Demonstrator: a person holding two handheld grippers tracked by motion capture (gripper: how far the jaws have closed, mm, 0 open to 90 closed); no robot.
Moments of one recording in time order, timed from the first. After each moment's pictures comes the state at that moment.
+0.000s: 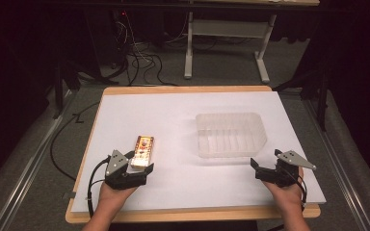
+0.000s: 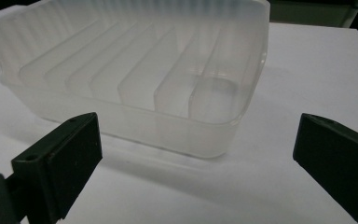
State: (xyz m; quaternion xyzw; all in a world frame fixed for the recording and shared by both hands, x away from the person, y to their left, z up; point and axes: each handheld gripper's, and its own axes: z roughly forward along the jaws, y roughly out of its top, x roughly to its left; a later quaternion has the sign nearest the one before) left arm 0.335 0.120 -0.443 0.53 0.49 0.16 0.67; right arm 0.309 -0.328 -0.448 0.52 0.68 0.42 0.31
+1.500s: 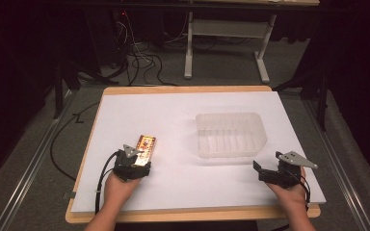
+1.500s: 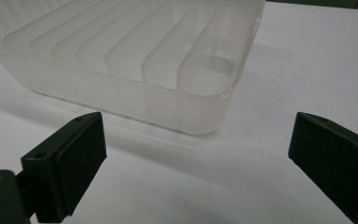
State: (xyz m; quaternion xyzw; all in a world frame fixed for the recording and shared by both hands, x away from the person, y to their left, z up) left arm 0.384 0.110 -0.491 0.58 0.61 0.21 0.50; right arm 0.311 -0.340 -0.455 0.52 0.70 0.41 0.29
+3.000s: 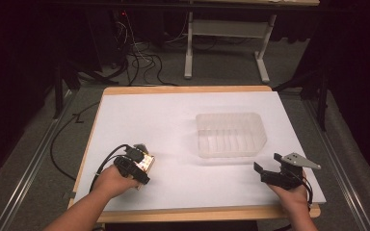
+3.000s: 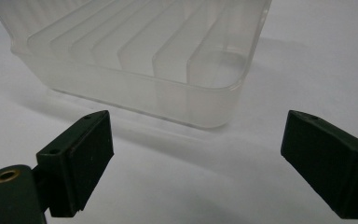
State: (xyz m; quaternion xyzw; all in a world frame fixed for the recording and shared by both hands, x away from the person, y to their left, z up) left arm 0.386 0.094 -0.475 0.74 0.63 0.11 0.23; right arm 0.307 -0.346 -0.456 0.51 0.70 0.43 0.26
